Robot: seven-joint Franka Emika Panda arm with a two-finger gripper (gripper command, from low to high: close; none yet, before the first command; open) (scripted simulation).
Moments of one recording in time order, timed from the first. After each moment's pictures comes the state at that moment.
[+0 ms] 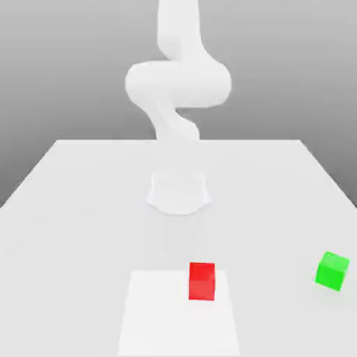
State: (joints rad) arm -0.01 -0.73 0.02 -2.36 -0.01 2.35 0.82
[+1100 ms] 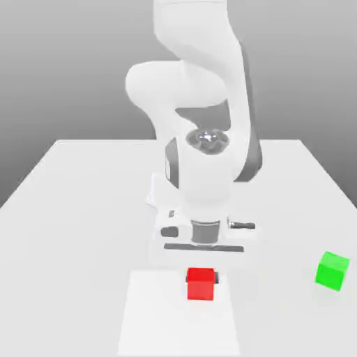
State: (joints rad) arm 0.04 0.19 0.06 -2.82 -0.08 3.00 1.03
